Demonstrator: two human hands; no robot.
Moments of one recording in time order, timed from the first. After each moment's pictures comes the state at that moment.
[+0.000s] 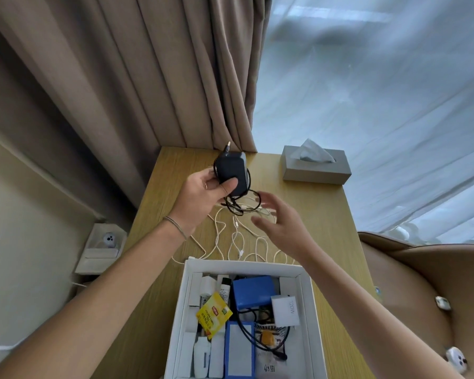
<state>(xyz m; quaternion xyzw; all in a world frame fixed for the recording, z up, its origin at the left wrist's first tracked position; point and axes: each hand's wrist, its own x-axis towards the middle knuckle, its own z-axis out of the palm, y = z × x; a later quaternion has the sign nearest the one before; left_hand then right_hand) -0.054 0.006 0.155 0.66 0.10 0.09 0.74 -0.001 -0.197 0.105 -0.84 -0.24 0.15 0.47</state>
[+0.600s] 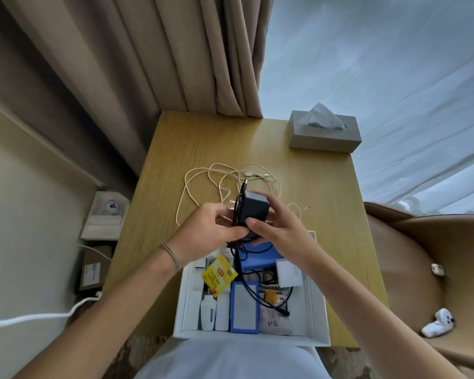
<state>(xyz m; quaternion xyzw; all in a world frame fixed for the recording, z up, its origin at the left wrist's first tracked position) -0.149 -0.020 0.119 0.77 0.12 -0.10 0.62 -0.078 -0.205 0.102 -0.69 -0.19 0.33 0.62</state>
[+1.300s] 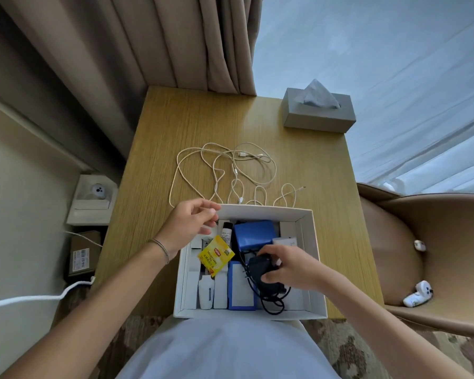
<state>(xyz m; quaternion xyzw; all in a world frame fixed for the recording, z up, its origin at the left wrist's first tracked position) -0.172 0.006 0.051 0.72 0.23 -0.10 0.64 -0.124 -0.261 0.043 -0.84 -0.23 0.44 0.22</state>
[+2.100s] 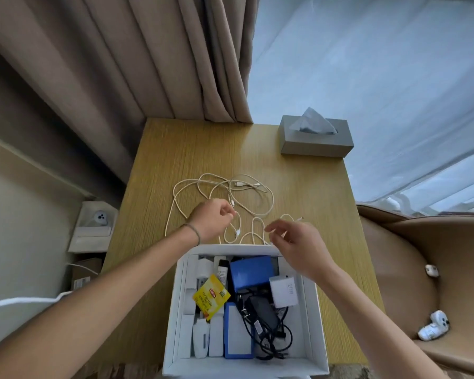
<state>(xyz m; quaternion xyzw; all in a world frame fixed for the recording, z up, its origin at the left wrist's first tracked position) -0.052 -0.007 0.049 0.90 0.14 -0.14 0.39 -0.037 -0.239 0.077 -0.92 -0.20 0.17 0.30</state>
